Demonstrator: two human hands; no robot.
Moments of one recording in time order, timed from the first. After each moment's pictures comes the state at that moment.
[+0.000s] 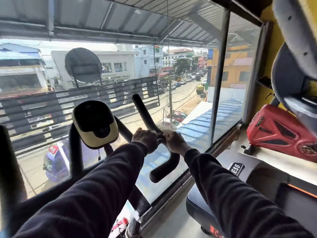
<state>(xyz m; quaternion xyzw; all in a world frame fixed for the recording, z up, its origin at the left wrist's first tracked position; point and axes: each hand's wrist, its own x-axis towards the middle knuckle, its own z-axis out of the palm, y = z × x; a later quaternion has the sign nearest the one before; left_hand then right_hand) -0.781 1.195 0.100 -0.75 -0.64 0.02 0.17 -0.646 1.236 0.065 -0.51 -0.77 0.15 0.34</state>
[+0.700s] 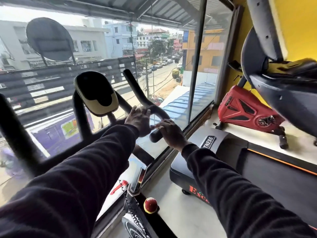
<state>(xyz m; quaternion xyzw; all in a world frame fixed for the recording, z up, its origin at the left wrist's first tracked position) -0.808 1.137 0.075 -0.81 -0.56 -0.03 0.17 -0.649 1.110 0.020 -0.51 -0.76 0.08 0.38</state>
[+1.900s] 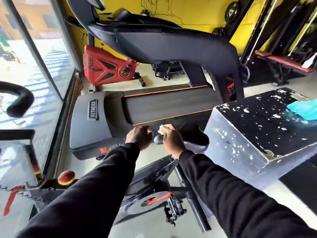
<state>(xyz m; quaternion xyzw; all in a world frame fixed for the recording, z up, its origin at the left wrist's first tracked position) -0.634 0.828 -0.063 -0.95 -0.23 -0.07 -0.21 -0.547 0.702 -0.109 -0.87 -0.31 -0.03 0.38</state>
